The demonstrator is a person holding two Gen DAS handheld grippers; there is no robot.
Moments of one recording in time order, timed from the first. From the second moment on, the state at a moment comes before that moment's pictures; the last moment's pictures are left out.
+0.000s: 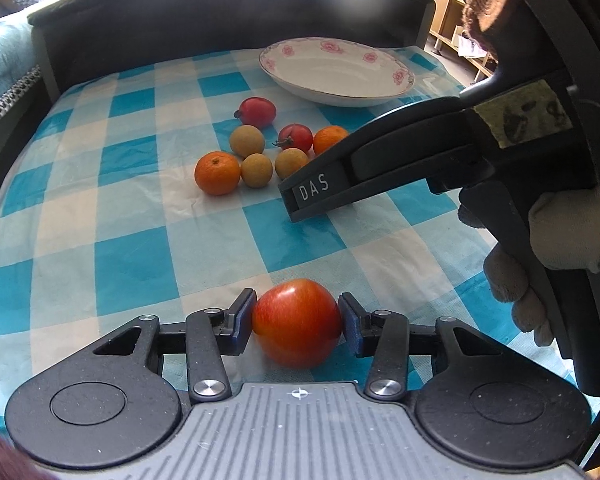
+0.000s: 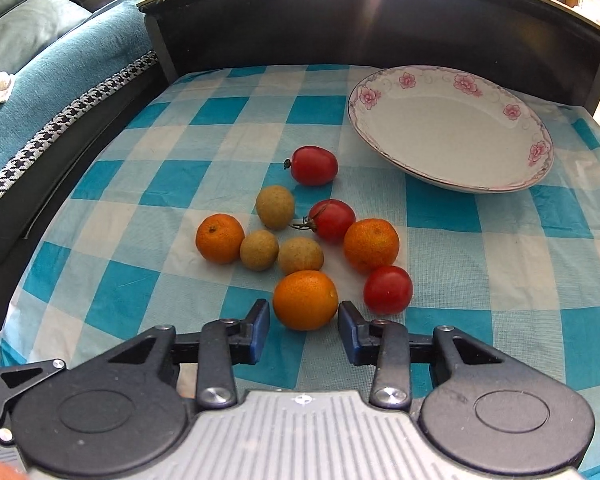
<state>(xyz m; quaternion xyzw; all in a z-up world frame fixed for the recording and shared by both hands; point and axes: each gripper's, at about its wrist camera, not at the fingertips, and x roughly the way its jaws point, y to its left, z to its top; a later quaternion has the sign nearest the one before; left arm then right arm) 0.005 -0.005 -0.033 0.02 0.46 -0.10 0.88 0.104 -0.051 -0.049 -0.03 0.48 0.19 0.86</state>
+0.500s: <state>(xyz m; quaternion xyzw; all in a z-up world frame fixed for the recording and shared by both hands) 0.000 -0.014 -0.038 0.05 0.44 -0.12 0.89 0.101 -0.055 -0.051 -0.02 0.47 0.21 0.86</state>
